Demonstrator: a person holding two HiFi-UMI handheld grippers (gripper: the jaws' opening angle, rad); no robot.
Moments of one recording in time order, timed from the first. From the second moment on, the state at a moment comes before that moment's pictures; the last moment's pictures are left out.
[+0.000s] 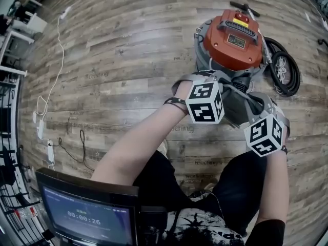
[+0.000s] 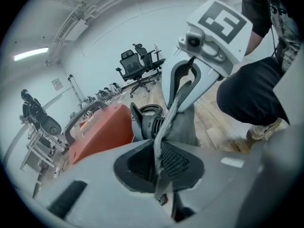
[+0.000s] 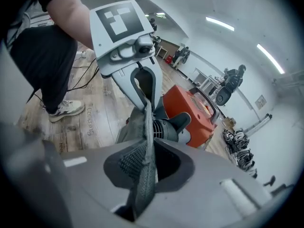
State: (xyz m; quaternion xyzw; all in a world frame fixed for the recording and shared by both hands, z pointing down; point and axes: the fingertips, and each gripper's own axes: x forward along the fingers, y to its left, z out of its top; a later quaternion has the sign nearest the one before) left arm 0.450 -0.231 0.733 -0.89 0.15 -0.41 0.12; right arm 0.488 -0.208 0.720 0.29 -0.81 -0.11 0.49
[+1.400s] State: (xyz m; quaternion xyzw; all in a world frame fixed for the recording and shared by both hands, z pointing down) left arm 0.452 -0.231 0.733 -0.90 0.16 -0.40 0.08; right arm 0.493 -0.219 0.730 0.31 -0.81 -0.08 0.49
